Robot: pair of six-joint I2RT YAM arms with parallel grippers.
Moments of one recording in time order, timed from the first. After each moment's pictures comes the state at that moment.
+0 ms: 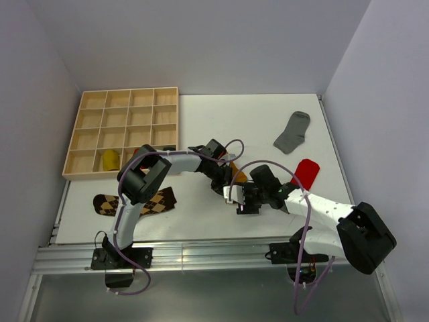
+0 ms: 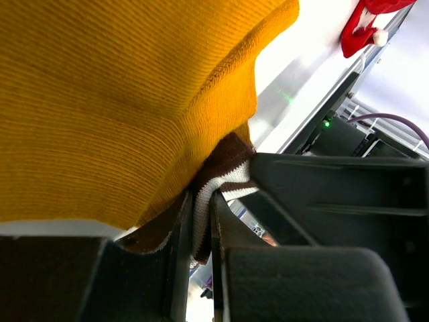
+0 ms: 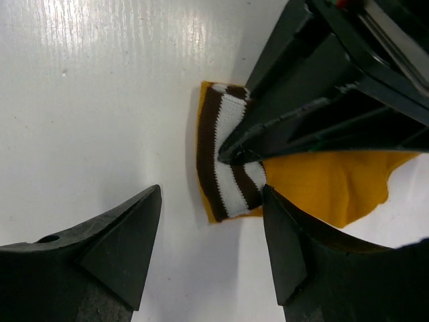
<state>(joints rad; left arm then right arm) -0.76 2.17 1.38 -0.34 0.78 -0.72 0.61 1.17 0.46 -0.24 -0.40 -0.94</state>
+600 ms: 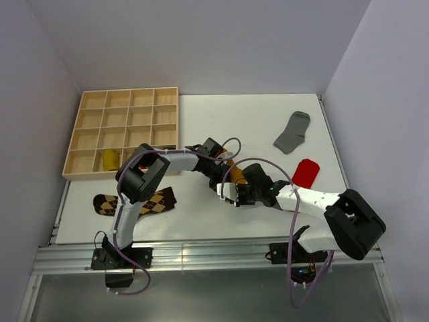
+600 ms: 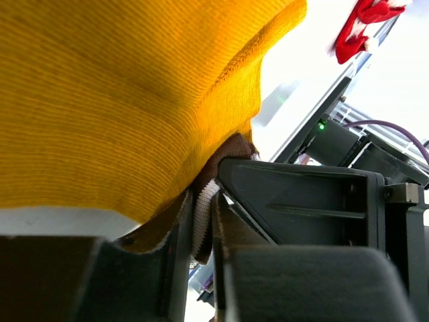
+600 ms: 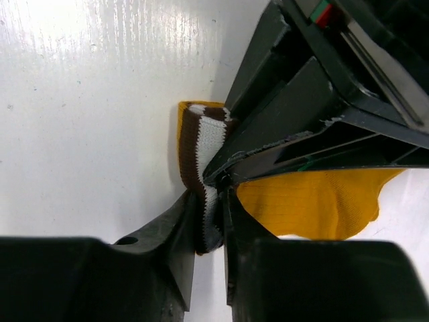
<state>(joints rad) -0.74 2.17 1.36 -0.31 0.79 -0.72 0.67 1.31 0.49 -0.11 -0.30 -0.90</state>
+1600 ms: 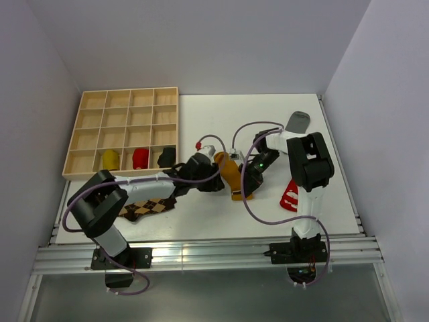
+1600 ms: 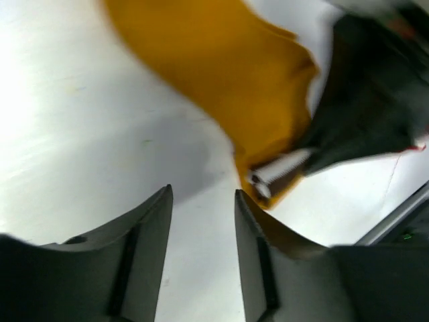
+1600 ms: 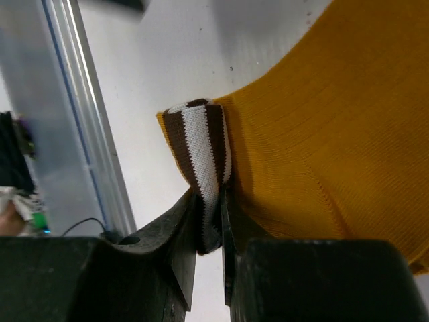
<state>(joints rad) -0.83 1.66 0.87 0.05 0.07 -0.78 0.25 2.02 1.23 -1.13 -0.84 -0.99</state>
